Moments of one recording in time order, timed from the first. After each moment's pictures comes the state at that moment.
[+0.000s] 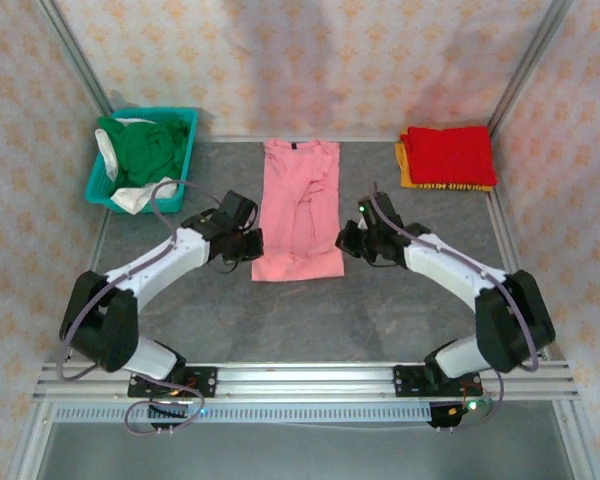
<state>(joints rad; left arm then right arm) -0.42 1.49 1.04 -0.65 0.08 -0.63 0.49 1.46 0.94 -0.36 -0.26 0.82</state>
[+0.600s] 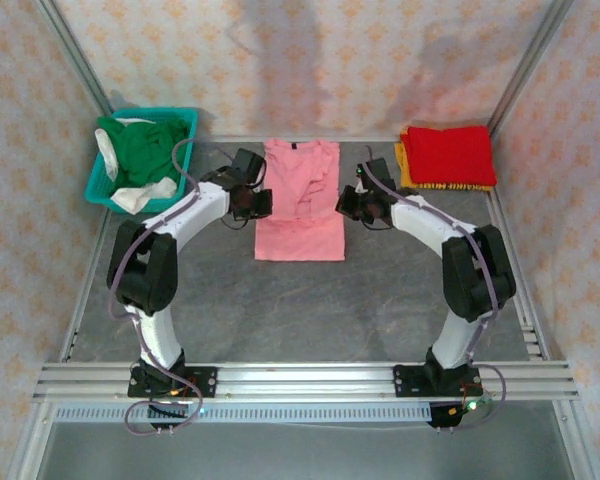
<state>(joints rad) -0.33 1.86 1.46 -0.67 0.07 -0.46 0.37 1.78 1.26 -0.33 -0.24 0.67</state>
